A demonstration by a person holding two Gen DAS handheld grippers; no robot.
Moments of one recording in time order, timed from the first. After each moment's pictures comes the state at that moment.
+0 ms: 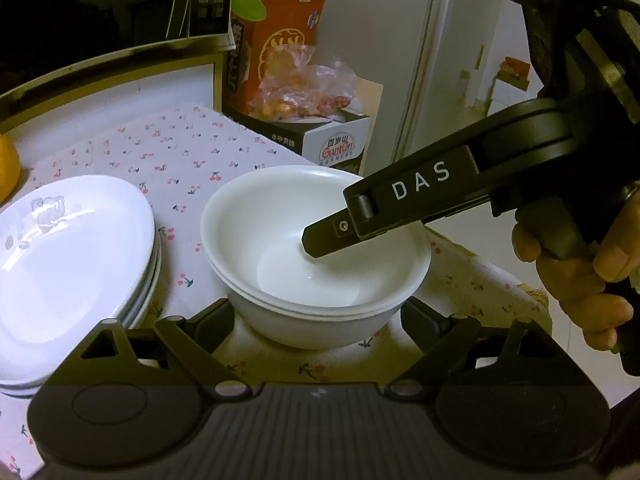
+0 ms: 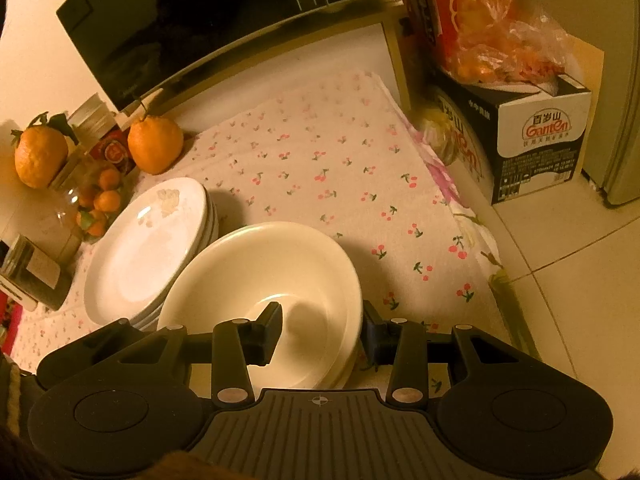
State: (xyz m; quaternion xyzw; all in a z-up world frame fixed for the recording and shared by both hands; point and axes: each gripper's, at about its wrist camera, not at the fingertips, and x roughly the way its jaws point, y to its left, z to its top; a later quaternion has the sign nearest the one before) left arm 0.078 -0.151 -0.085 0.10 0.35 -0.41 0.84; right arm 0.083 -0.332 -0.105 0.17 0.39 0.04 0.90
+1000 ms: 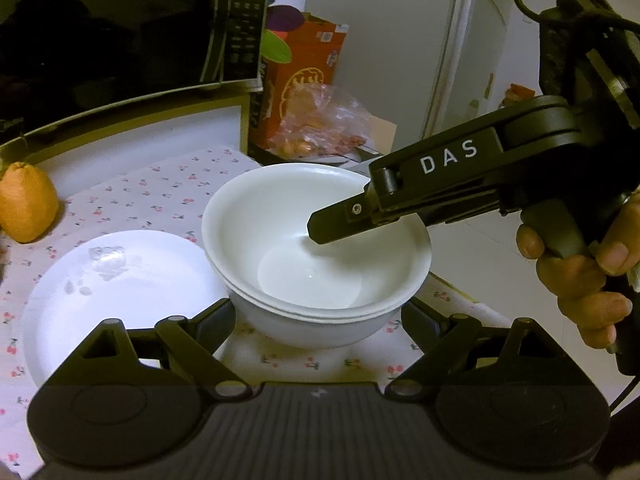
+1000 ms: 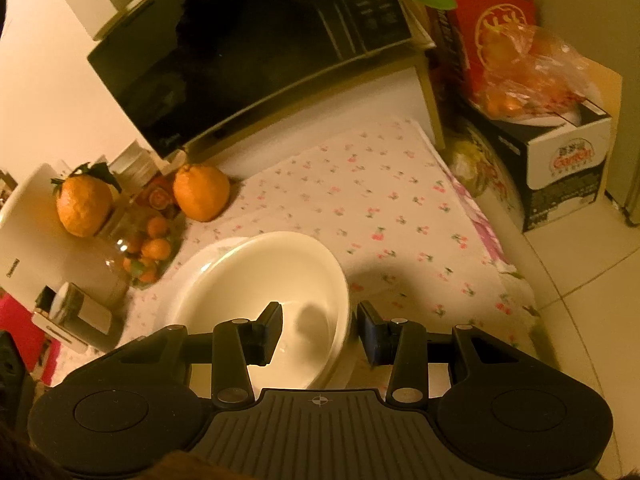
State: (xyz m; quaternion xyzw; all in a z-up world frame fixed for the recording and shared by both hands) left arm 0.087 -0.111 -0.043 0.08 0.32 -0.40 0.85; right arm 0.096 -0.314 -0.048 0.21 0.35 0.08 0.91
